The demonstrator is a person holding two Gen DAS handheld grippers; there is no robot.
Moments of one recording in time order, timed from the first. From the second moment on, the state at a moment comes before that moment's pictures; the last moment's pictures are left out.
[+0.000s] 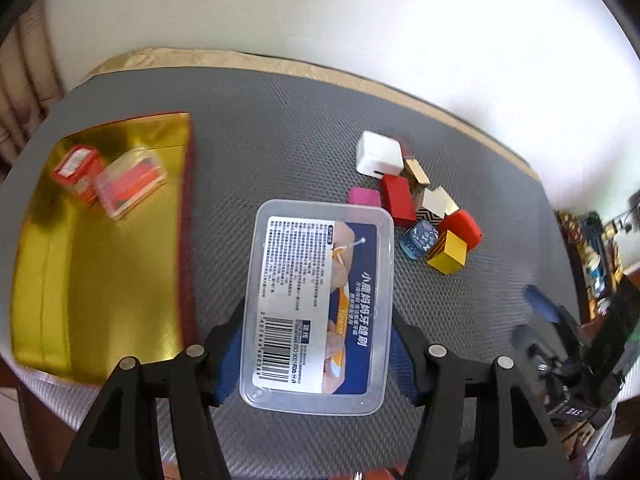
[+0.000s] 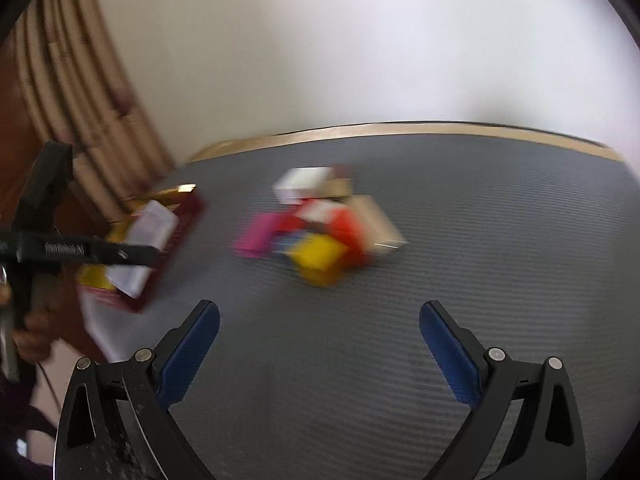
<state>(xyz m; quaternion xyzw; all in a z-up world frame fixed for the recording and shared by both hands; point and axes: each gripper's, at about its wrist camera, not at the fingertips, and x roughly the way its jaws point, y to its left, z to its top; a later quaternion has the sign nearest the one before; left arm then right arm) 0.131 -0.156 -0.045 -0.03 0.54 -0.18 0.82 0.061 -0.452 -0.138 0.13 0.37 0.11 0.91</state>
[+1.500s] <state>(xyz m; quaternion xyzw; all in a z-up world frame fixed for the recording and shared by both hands) 0.115 -0.047 -0.001 -0.12 0.51 -0.09 0.85 0.227 -0.349 -0.180 0.12 0.55 0.03 0.83</state>
